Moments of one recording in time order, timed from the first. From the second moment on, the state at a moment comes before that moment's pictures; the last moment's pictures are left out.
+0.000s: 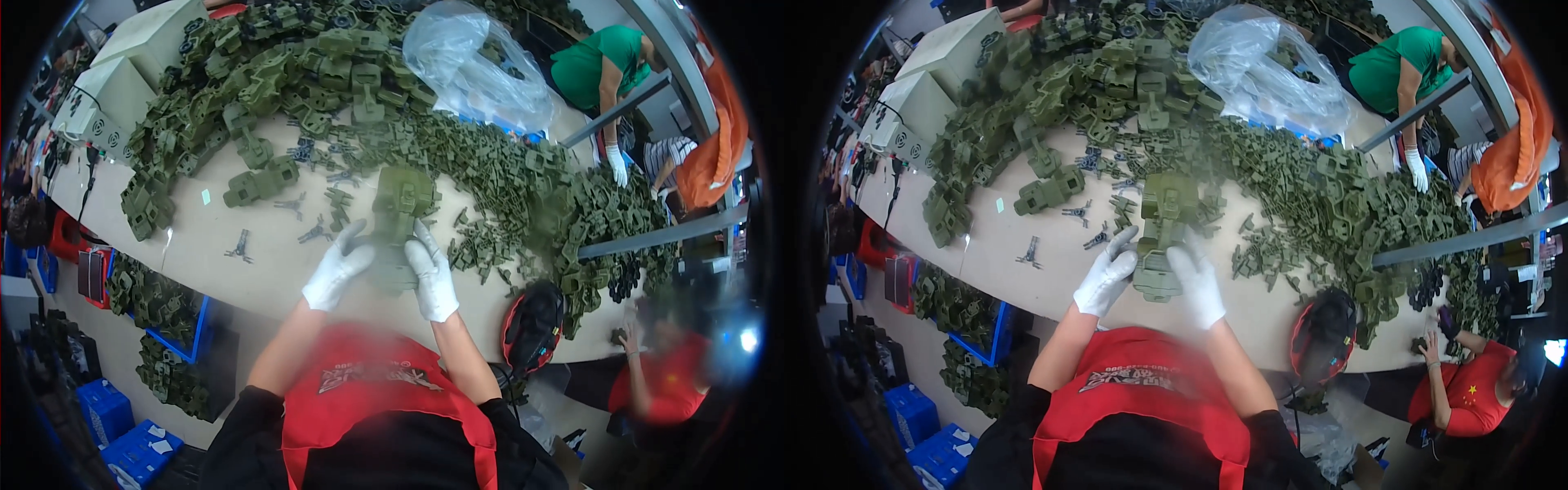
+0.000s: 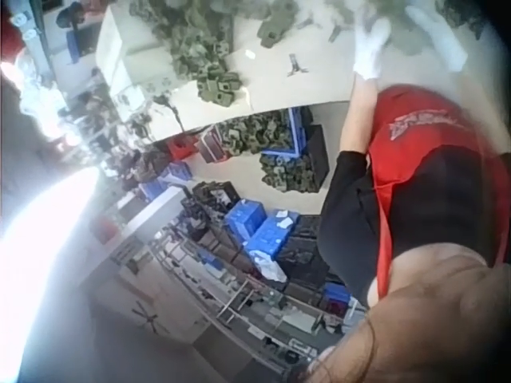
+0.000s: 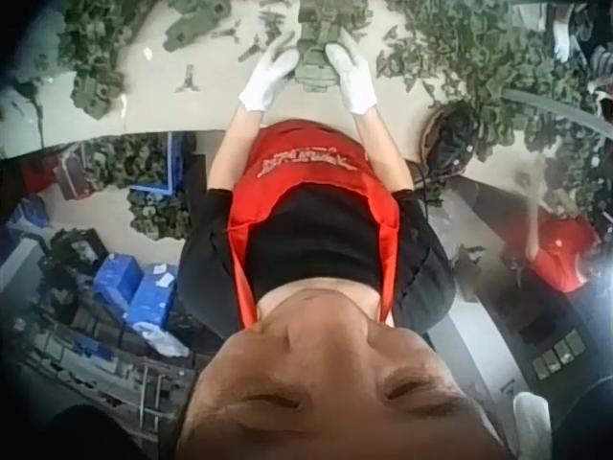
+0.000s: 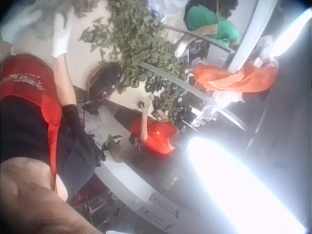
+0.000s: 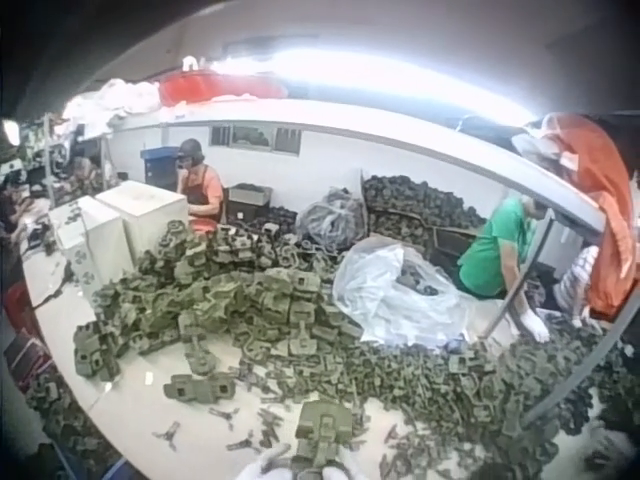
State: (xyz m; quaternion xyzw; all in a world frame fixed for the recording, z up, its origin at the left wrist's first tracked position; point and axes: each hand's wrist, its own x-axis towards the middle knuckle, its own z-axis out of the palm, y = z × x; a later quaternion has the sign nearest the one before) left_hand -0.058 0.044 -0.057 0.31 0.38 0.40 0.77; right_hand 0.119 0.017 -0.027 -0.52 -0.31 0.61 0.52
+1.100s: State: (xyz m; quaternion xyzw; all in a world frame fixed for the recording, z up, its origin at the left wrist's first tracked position) left_hand -0.097 0.024 -0.088 0.26 0.21 0.34 0.88; right_hand 0.181 -0.001 -0.115 -0.74 -0.58 0.33 0.01
